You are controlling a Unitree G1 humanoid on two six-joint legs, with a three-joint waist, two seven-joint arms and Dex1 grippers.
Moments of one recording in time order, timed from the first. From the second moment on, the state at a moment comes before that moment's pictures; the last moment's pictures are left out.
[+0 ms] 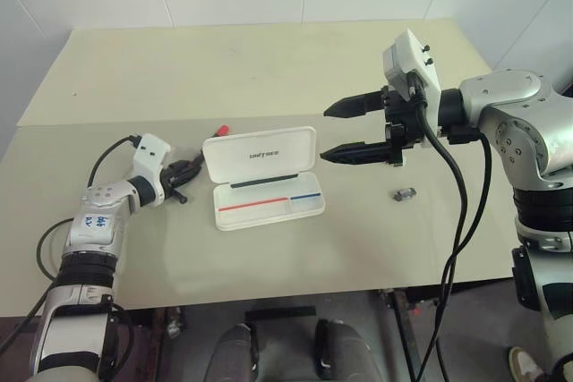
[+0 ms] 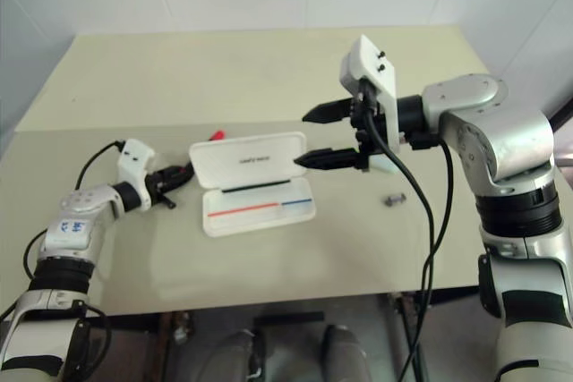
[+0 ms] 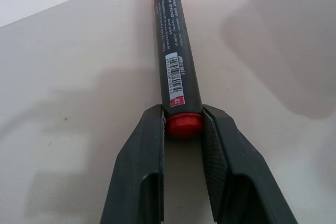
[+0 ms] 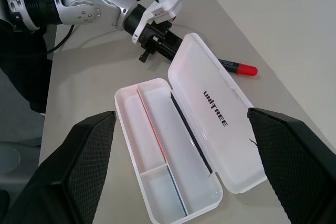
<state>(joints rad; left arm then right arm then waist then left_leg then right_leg) -0.55 0.63 0.10 0.45 -0.21 0.28 -0.64 -1.01 -0.74 0.13 -0.10 0.51 0.85 1.21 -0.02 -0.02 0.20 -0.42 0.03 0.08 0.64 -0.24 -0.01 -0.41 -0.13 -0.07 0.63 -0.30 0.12</state>
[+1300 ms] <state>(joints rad) -0.56 0.98 0.05 -0.08 -0.52 0.58 -1.22 -0.81 -0.92 0.02 -0.25 0.61 0.90 1.17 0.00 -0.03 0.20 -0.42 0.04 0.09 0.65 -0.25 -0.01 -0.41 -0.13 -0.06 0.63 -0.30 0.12</state>
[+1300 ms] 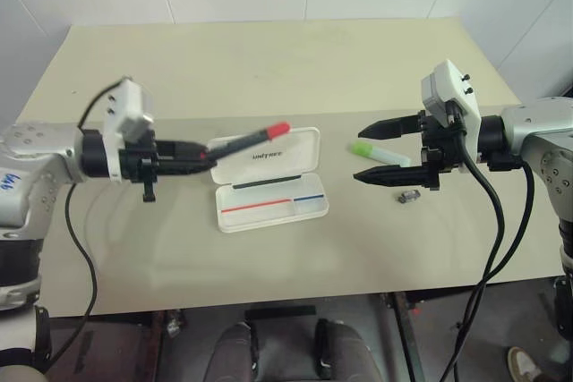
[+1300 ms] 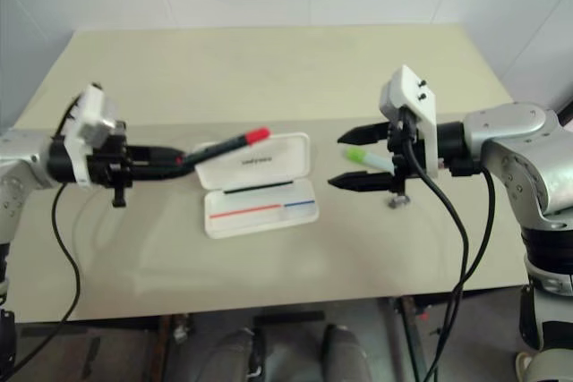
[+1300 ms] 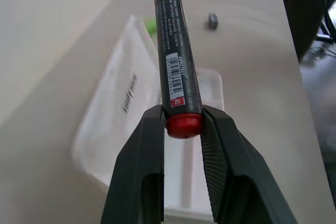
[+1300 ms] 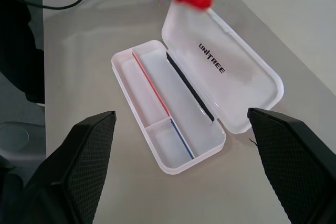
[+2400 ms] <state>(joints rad) -0.58 0.80 -0.14 -0.02 -0.20 0.34 -1.13 -0.80 -0.93 0.02 -0.27 0.63 0.89 1.14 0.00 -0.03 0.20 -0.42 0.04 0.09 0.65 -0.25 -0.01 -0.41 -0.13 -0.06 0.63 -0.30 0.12</state>
